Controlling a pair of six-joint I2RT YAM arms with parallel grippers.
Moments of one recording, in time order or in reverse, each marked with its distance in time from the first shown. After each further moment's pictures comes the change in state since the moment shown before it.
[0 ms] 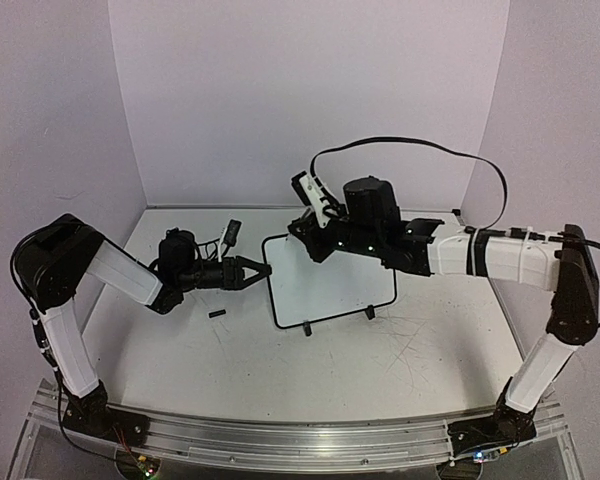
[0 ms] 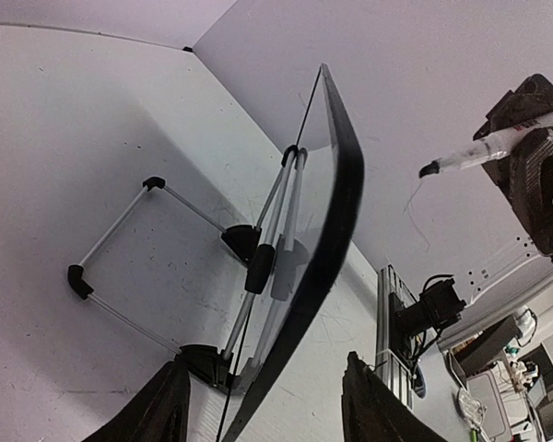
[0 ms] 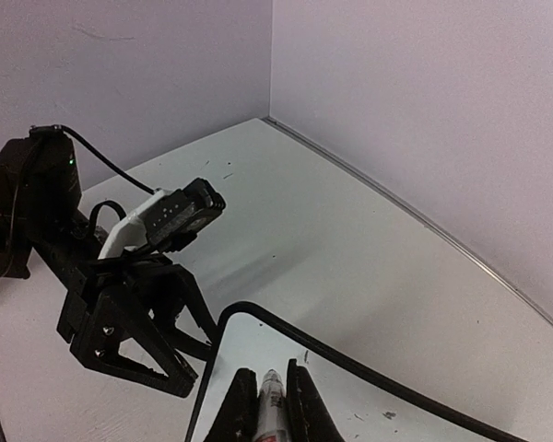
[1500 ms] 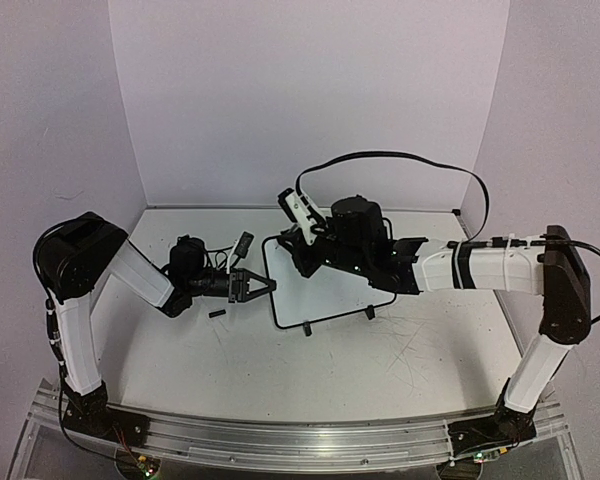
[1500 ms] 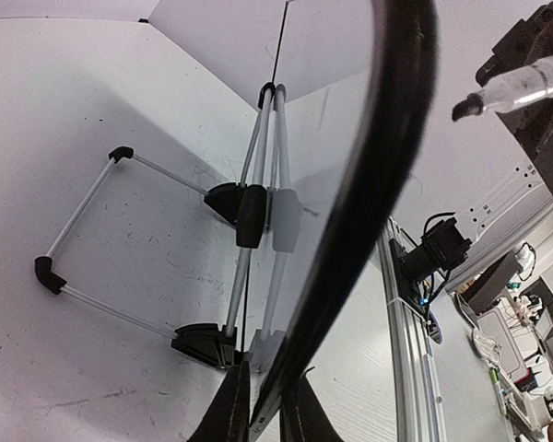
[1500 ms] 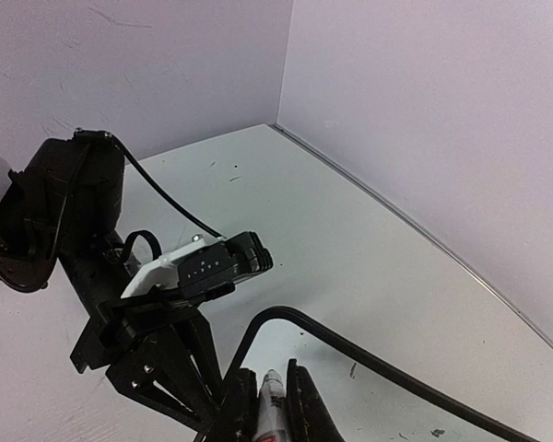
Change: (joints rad) left arm -0.009 0.144 0.049 0.049 0.146 0.147; right arm 0.060 0.057 -0.065 0.166 0.065 -0.063
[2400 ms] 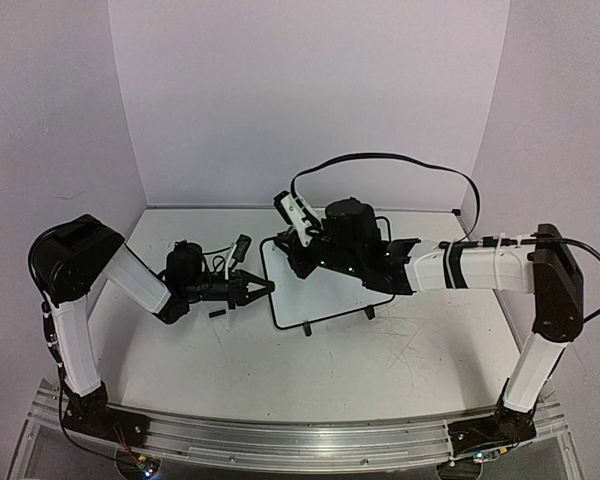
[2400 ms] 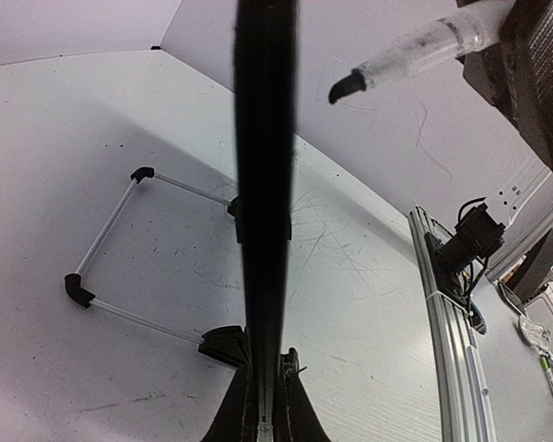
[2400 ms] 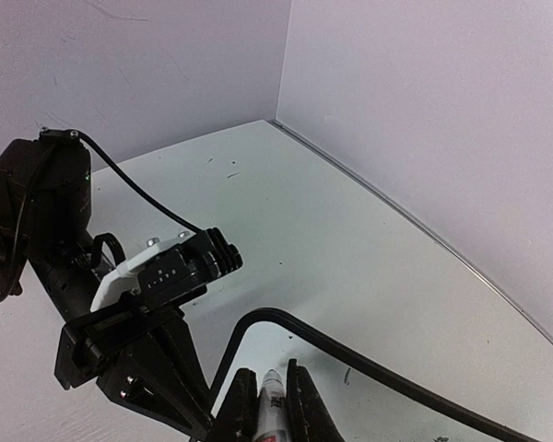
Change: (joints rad) left arm -0.022 -0.035 -0.066 0.039 -0.109 0.149; right arm 0.001 0.041 0.021 0.014 0.007 0.000
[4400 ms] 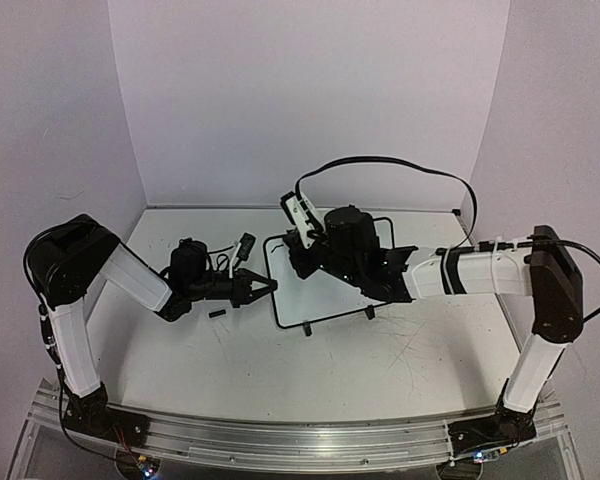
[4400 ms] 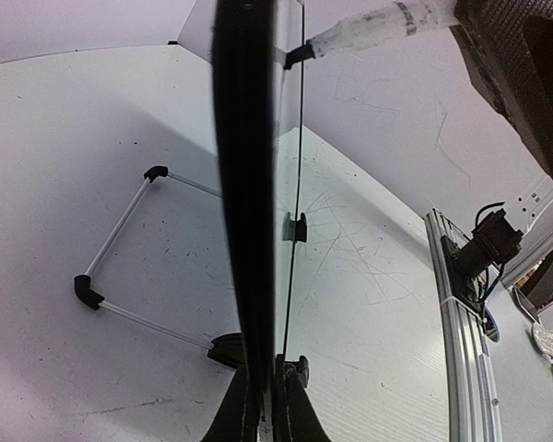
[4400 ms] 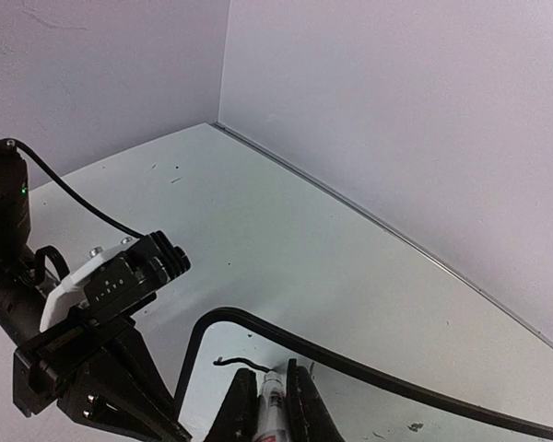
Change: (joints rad) left arm -0.028 -0.031 0.023 -0.095 -0.074 0.026; right arm 0.014 -0.001 -0.047 0.072 0.178 0.010
